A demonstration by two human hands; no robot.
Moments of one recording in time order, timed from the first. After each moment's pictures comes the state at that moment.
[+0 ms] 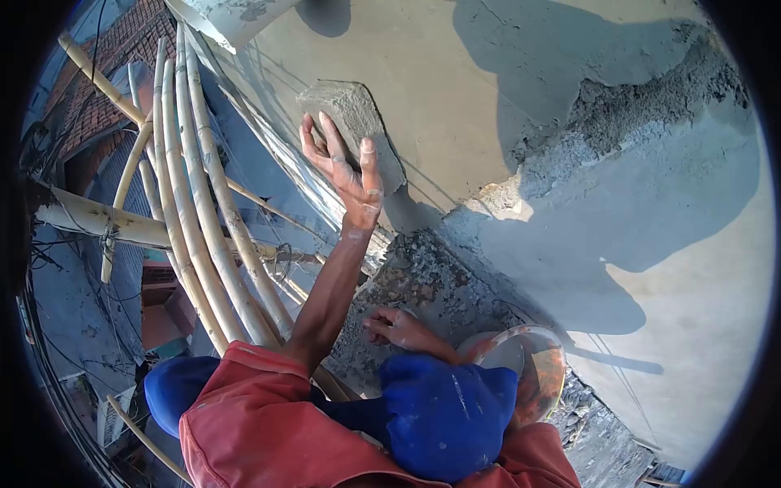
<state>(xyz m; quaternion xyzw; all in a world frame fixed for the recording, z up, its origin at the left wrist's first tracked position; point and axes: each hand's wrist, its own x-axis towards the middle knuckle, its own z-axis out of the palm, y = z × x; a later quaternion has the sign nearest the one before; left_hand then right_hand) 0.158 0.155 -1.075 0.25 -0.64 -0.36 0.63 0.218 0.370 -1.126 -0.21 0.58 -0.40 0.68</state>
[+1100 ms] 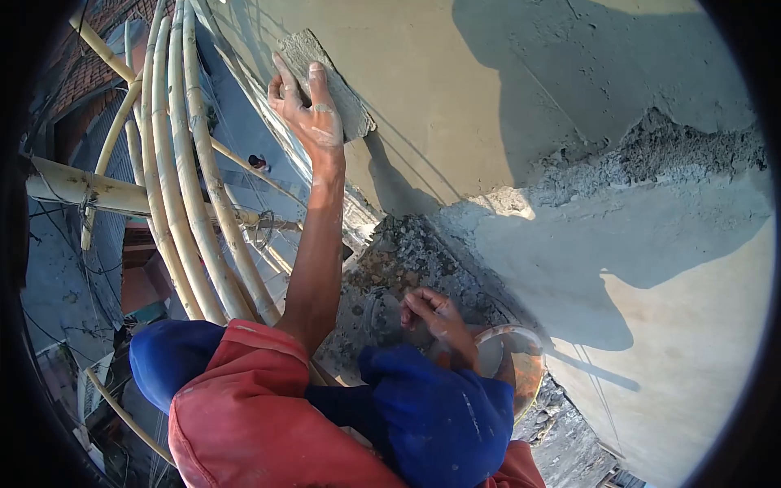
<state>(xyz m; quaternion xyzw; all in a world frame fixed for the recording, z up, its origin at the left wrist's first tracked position) 0.158 0.117 -1.070 0.41 -0.57 -0.42 0.58 0.183 0.418 -1.081 -0.10 0.62 -0.51 0.59</state>
